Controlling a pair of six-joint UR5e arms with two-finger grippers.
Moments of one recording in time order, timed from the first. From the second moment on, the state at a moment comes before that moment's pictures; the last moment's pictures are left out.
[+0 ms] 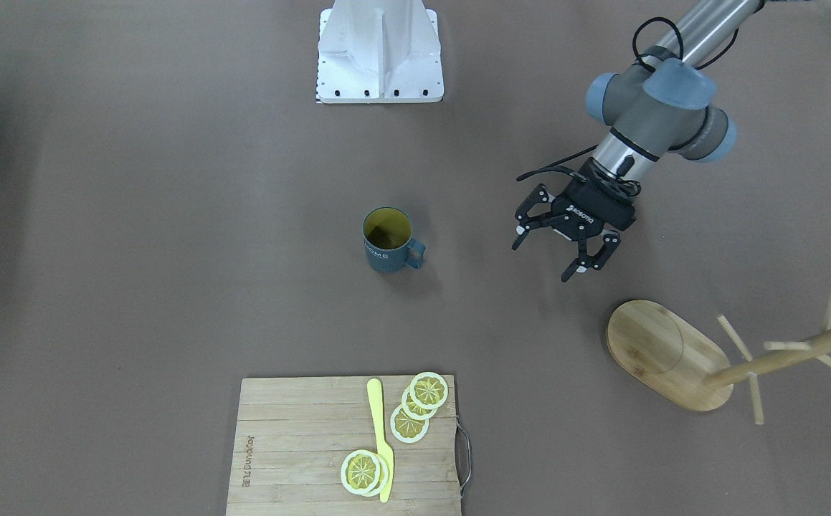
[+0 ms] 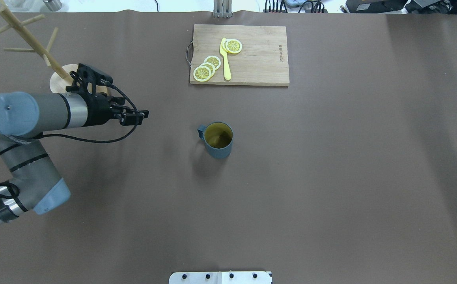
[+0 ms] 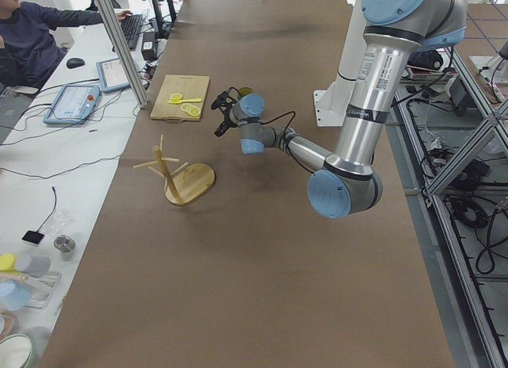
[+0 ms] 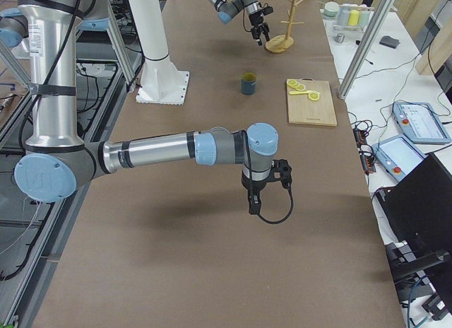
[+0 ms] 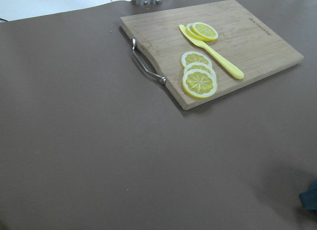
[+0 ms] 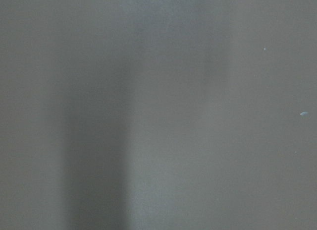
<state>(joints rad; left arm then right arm) -0.67 -1.89 -1.58 -2.61 -1.73 -0.75 1.52 -1.67 1.79 -1.64 2.31 -0.05</state>
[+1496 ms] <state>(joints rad) -0.48 -2.06 -1.42 -2.61 -1.55 -0.74 1.55 -1.79 1.77 -1.51 2.31 -0.01</state>
